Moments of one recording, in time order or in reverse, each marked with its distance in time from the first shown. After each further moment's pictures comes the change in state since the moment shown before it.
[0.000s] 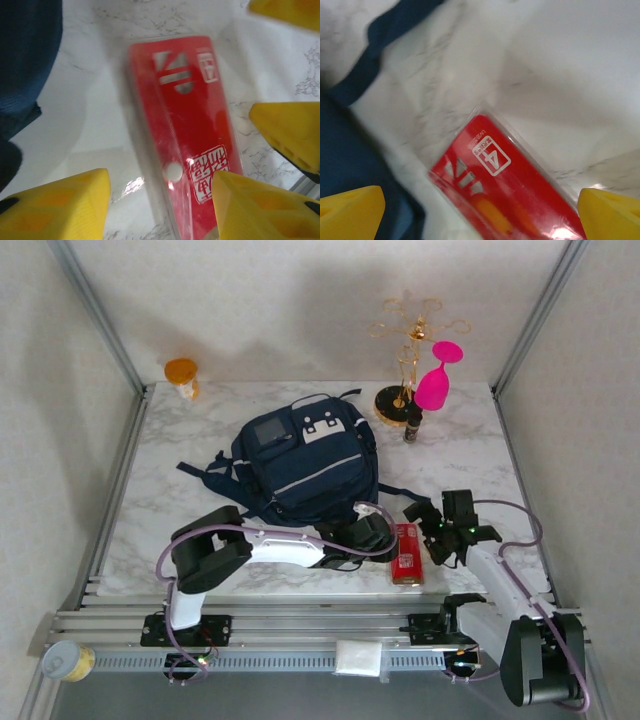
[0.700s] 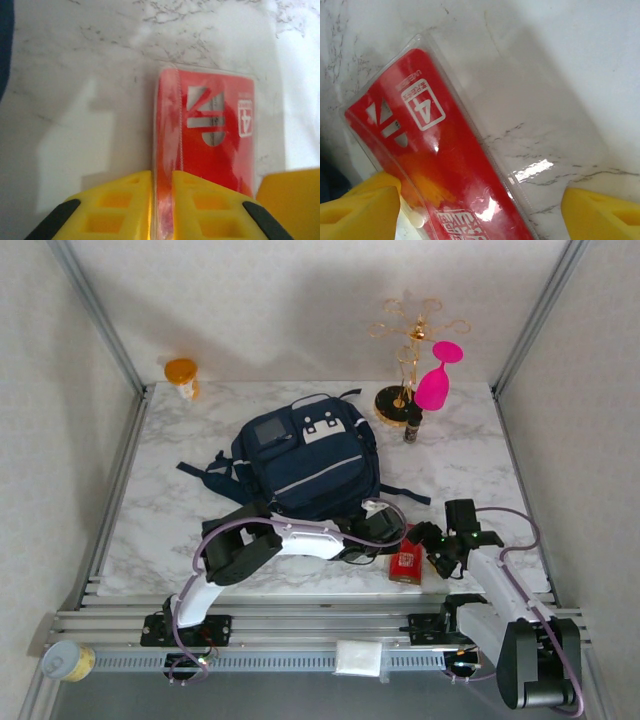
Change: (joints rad) left arm 0.035 0.185 0.174 -0.026 -0.006 -0.097; right arm -0.031 -0.007 -0.050 -0.147 -0.027 -0.214
